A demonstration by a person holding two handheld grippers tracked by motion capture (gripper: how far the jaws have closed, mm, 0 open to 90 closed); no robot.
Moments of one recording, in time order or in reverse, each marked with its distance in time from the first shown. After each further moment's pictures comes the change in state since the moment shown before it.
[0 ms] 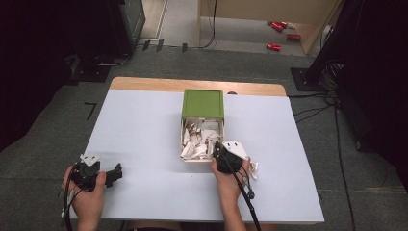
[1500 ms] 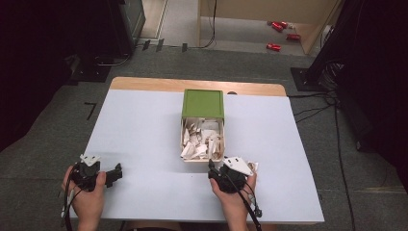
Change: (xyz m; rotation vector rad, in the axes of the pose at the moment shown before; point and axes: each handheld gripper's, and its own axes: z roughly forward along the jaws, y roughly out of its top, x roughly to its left) left arm 0.000 0.000 0.000 -0.001 0.001 0.000; right arm 0.004 -0.017 -0.051 0.099 0.101 -0.047
